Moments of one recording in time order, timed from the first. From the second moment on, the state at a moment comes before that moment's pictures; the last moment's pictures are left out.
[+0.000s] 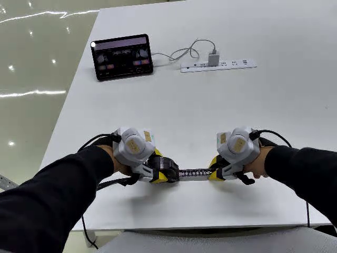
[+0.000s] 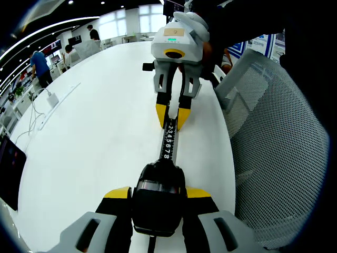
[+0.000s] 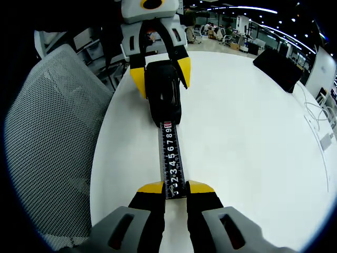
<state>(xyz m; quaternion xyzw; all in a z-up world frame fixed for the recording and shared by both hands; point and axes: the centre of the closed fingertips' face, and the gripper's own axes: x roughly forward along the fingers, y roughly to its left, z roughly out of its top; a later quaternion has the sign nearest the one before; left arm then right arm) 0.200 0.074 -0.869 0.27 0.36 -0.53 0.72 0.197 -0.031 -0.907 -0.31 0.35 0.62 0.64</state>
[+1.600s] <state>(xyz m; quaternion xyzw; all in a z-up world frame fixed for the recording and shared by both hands) 0.200 0.073 -0.869 0.27 0.35 -0.53 0.72 0.202 -0.065 -0.906 -0.30 0.36 0.61 0.65</state>
